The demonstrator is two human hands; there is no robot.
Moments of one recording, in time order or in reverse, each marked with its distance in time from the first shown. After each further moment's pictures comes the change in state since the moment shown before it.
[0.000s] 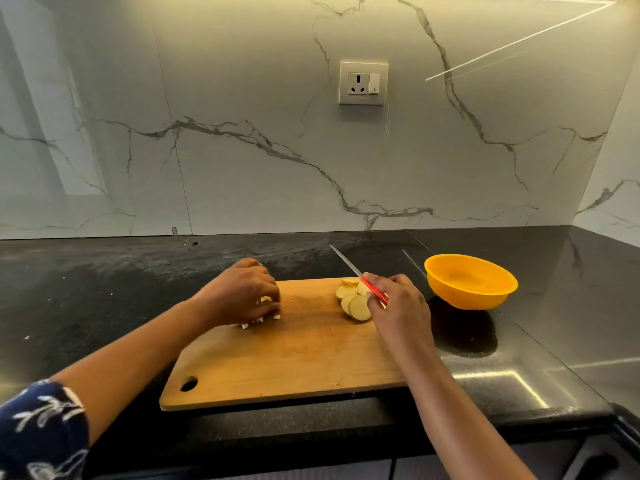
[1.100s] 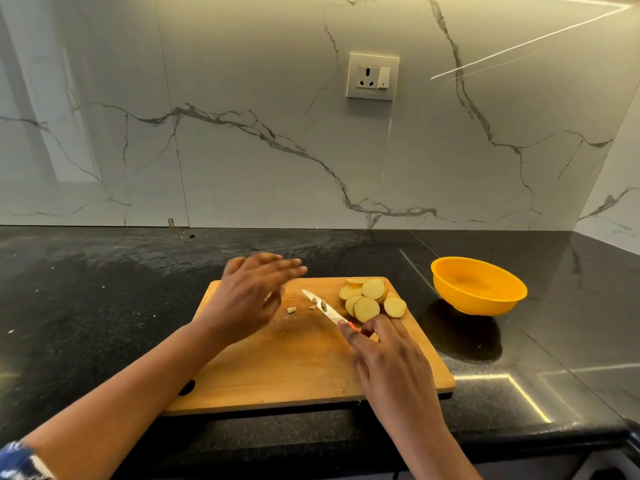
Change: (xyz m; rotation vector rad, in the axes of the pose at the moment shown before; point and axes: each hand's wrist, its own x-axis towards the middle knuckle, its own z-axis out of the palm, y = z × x) left_hand -0.009 0.034 0.002 -0.135 0.352 -0.228; right_hand -0.065 -0.015 0.001 -0.270 0.012 -0.355
